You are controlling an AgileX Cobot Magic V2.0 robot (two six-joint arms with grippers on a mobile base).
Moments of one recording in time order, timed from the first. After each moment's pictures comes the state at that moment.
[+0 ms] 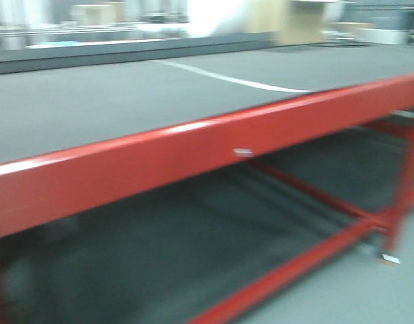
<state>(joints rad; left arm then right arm) 0.08 0.18 -0.56 -0.09 0.27 0.08 0.06 0.30 -0.62 -0.01 0.38 0.06</state>
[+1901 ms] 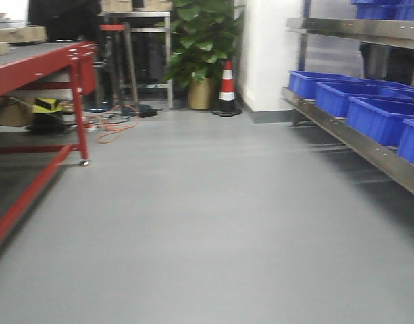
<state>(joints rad) 0.08 0.18 -0.56 -0.09 0.27 0.08 0.06 0.30 -0.62 -0.01 0.38 0.06</state>
